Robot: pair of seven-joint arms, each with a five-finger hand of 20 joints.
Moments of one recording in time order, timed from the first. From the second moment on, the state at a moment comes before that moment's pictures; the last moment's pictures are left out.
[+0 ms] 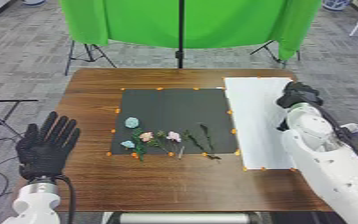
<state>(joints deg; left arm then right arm) 126.1 -63.3 -95.5 -120.6 6.1 12.7 23.0 -74.3 -54.5 68.5 -86.5 -137.5 -8.4 37.1</state>
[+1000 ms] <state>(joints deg) 125.7 -63.4 -94.6 -120.5 6.9 12.9 22.0 -74.3 -55.7 68.3 -82.1 -138.1 -3.6 37.5</state>
